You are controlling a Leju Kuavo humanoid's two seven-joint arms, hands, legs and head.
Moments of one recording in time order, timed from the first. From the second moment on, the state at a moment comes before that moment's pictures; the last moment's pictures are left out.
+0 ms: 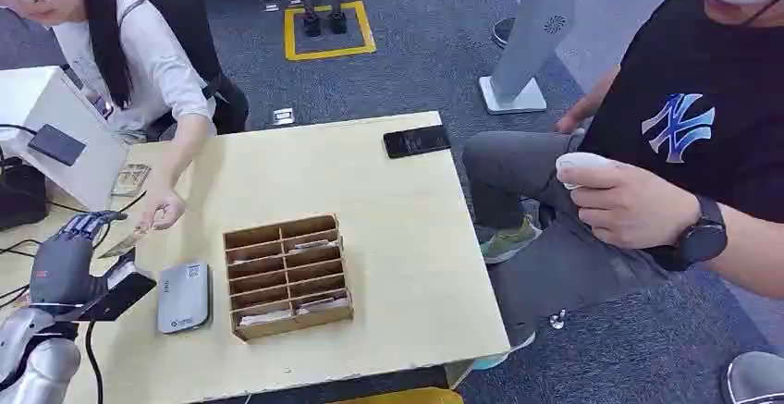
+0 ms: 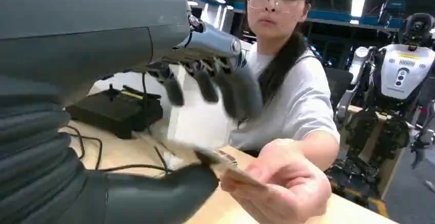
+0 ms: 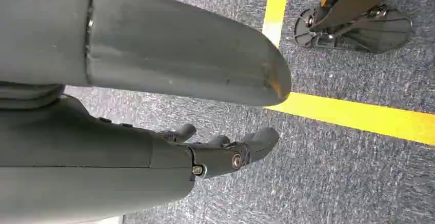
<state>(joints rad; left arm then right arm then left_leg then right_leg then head) -0.29 0.32 -0.06 -1.13 -0.87 0.36 -0.39 -0.08 -0.05 0.80 -0.15 -0.39 -0.26 0.04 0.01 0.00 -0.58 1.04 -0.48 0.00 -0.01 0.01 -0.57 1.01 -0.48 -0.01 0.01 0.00</state>
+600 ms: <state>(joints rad) -0.29 0.32 -0.06 -1.14 -0.84 0.36 -0.40 -0.08 -0.05 0.80 -0.15 -0.41 -0.26 0.04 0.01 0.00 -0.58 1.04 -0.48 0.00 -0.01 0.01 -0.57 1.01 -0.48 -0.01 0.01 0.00</state>
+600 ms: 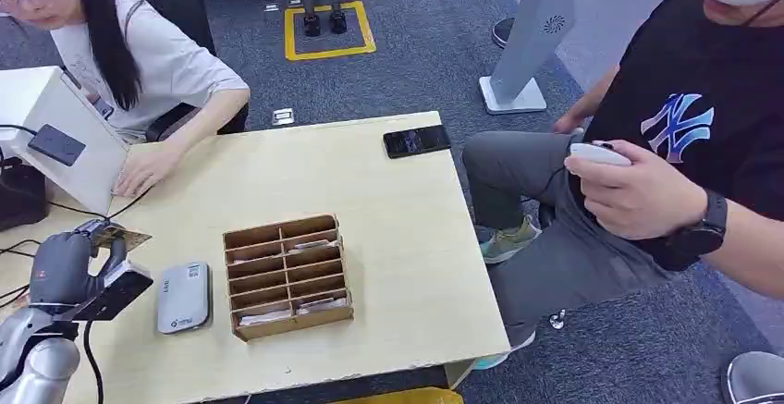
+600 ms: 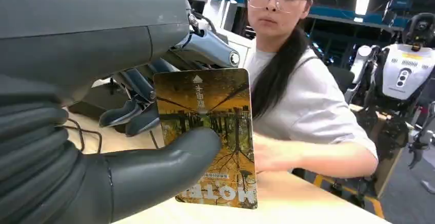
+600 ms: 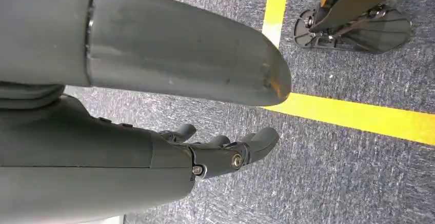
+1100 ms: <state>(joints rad) -0.28 0.29 -0.05 -1.20 -0.72 0.29 -0.45 -0.08 -0.05 0.82 -0.15 -0.43 -0.27 0.04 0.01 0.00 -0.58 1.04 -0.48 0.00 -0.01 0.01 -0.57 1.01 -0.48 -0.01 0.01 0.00</state>
